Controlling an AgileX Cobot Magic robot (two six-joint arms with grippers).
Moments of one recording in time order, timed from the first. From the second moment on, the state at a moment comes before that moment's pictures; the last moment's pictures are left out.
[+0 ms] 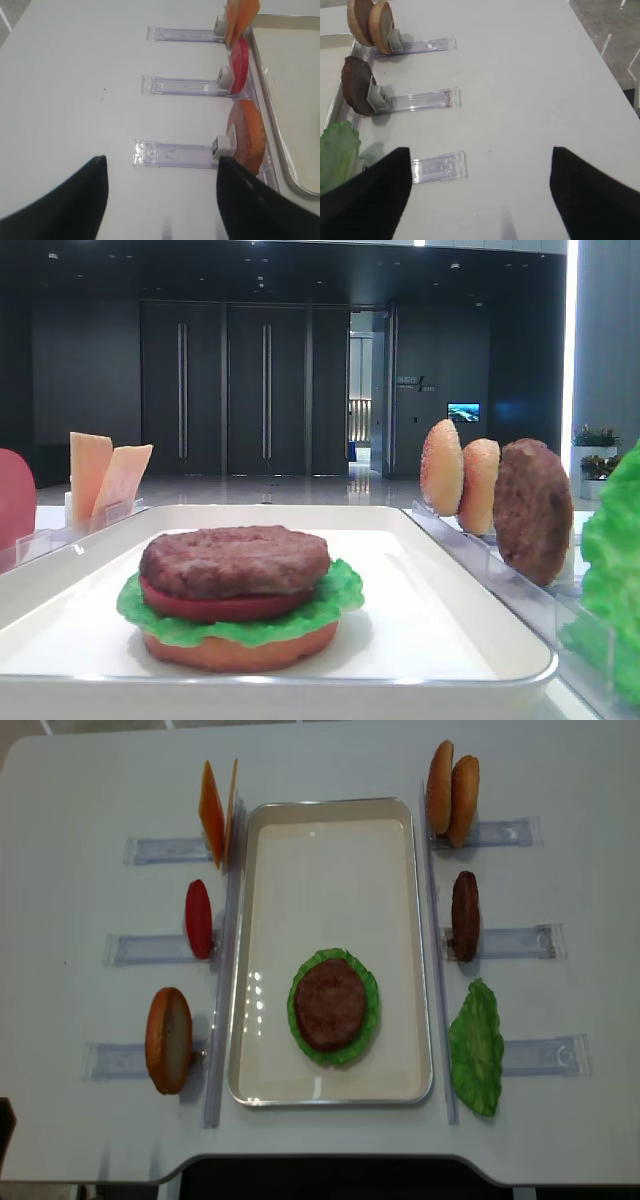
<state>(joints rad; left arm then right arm) -0.01 -0.02 -0.47 0.10 1.11 -0.09 -0.05 -0.01 -0.51 0.04 1.13 0.02</state>
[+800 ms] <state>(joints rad) -0.01 0.02 -0.47 0.10 1.11 -0.09 -0.05 -0.01 -0.51 0.04 1.13 0.02</state>
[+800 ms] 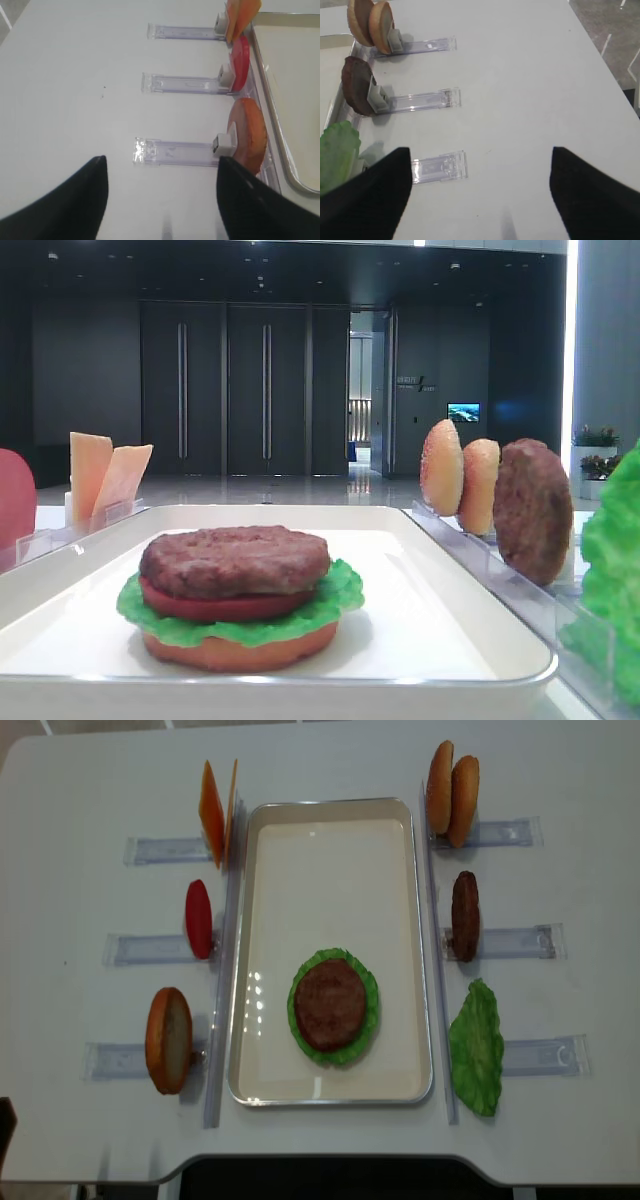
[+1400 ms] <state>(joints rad) -0.01 0.54 -0.66 0.08 1.11 -0.09 -0.05 -0.01 -0.51 0.04 1.13 0.02</state>
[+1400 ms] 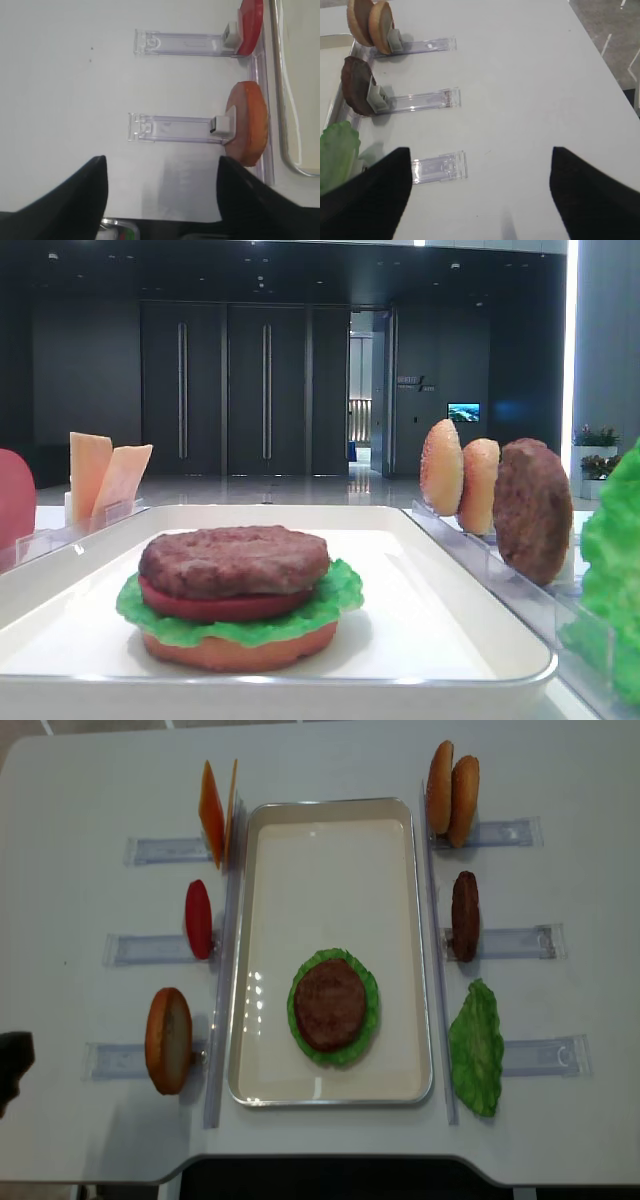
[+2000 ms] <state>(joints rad) -0.01 1.19 -1.06 0.04 1.14 -0.09 -0.05 -0.01 -0.51 0.04 1.13 0.02</state>
